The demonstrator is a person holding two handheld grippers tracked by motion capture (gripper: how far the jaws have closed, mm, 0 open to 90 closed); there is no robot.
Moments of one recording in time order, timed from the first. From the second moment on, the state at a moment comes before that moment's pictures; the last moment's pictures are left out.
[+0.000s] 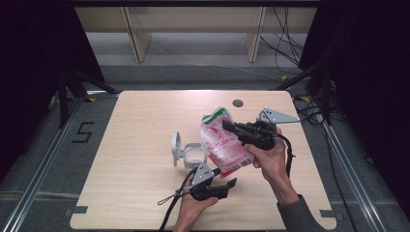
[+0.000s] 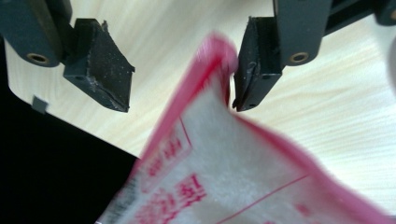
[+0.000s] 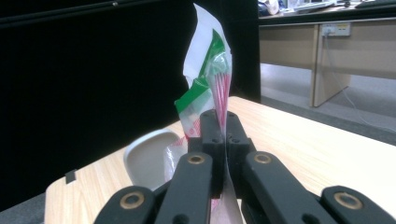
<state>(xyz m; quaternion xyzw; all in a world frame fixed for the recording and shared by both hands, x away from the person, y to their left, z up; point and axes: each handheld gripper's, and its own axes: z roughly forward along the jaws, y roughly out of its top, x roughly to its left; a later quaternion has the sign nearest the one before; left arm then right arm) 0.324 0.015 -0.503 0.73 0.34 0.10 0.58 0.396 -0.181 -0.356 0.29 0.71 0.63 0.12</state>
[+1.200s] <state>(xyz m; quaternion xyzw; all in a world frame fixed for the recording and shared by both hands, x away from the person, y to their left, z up) 0.294 0.127 -0.484 0.70 0.38 0.19 0.58 0.391 -0.267 -0.404 0.38 0.71 0.57 0.15</state>
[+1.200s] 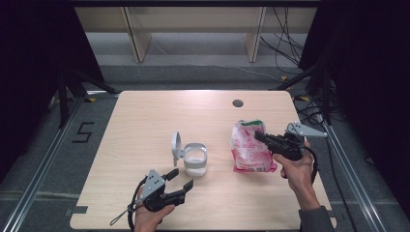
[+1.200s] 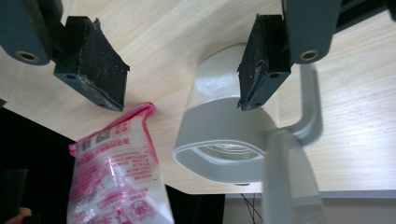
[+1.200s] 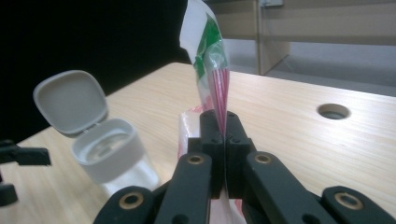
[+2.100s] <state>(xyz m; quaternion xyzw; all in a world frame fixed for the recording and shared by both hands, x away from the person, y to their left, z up) 0.309 0.161 -0.462 0.67 0.41 0.25 0.57 0.399 -0.275 -0.424 0.41 0.73 0.51 0.20</state>
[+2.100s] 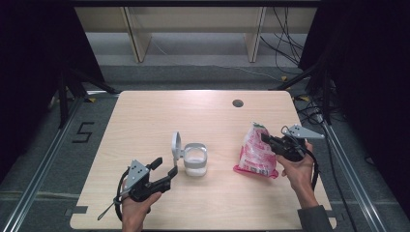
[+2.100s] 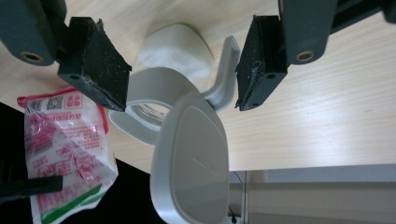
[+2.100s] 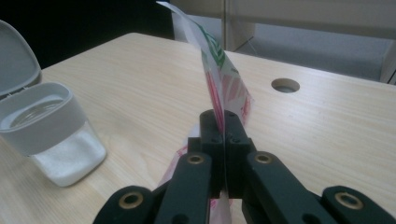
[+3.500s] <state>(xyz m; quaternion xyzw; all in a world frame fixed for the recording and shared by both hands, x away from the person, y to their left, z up) 0.325 0.165 -0.453 0.69 0.39 0.25 0.56 0.410 -0.297 -0.459 0.48 0.73 0.45 0.20</state>
